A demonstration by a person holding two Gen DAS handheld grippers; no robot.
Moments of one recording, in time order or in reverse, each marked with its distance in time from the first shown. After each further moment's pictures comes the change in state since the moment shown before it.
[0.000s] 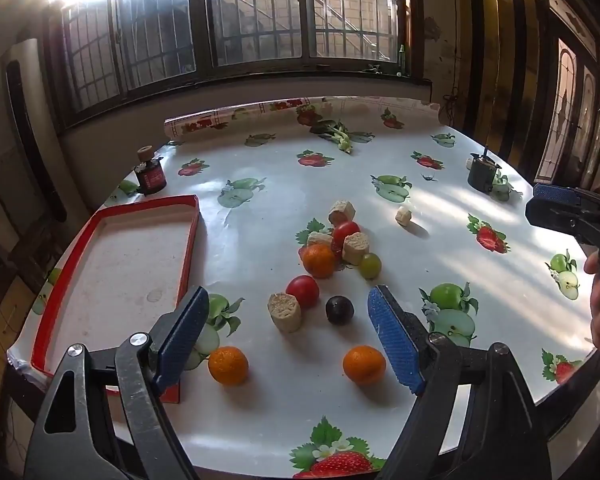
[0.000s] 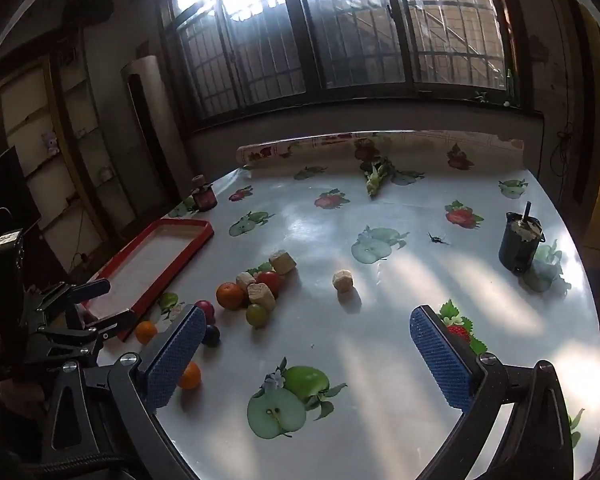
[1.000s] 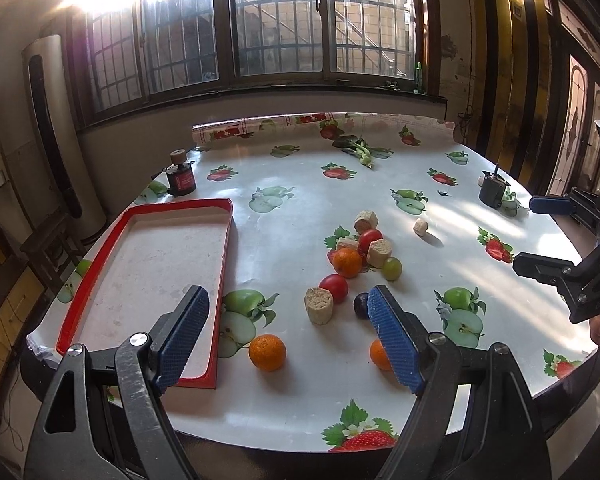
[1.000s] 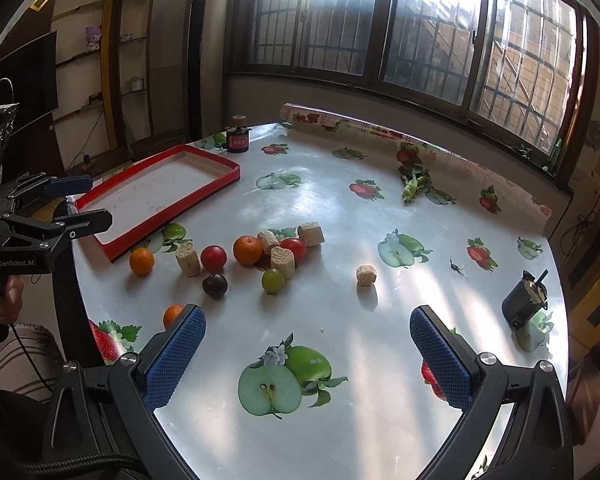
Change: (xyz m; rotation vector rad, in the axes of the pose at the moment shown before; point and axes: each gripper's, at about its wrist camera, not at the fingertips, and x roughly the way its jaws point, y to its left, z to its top) left arm -0.028 0.024 -0.010 -0.049 -0.041 0.035; right arm 0.012 0.048 -0.012 -0.340 0.090 -0.048
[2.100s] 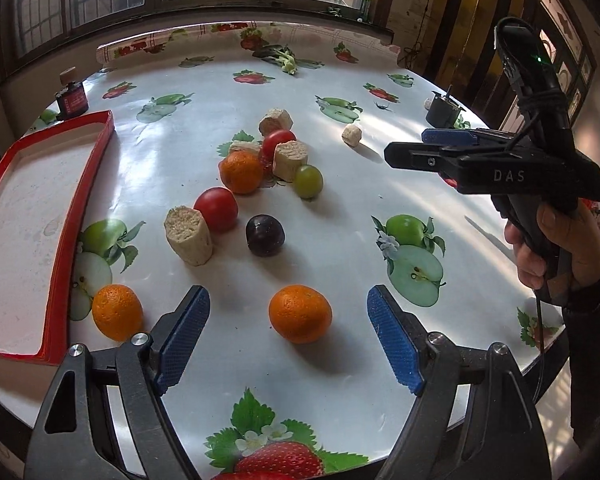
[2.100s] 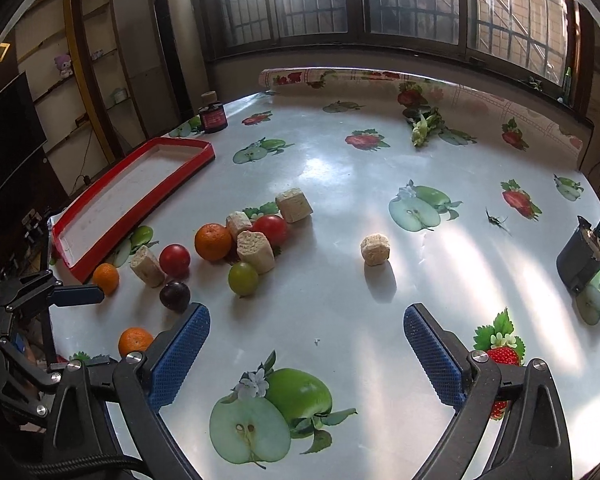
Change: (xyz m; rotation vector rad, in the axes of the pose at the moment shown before) left arm 0.085 -0.057 -0.035 0.035 0.303 -0.269; right arm 0.097 -0.047 -0.005 0.197 0.117 0.088
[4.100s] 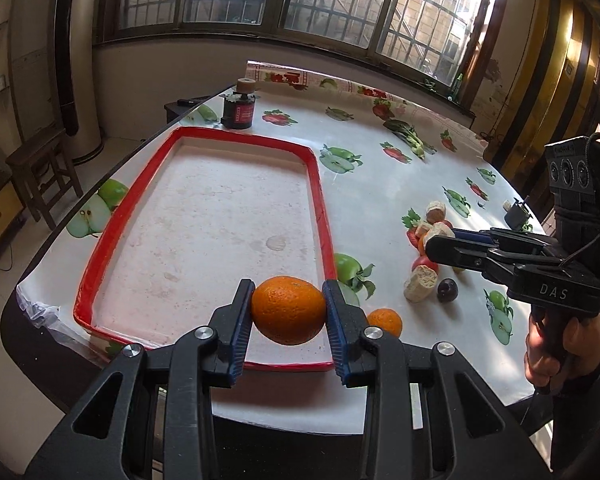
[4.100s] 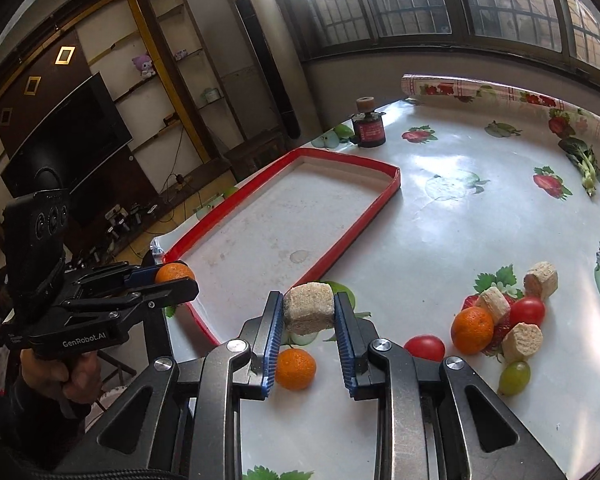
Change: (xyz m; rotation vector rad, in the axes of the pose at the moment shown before) left arm -0.093 0.178 -0.016 -0.266 -0.181 0.156; right arm 0.038 0.178 0.056 -0.085 -0.002 0.372
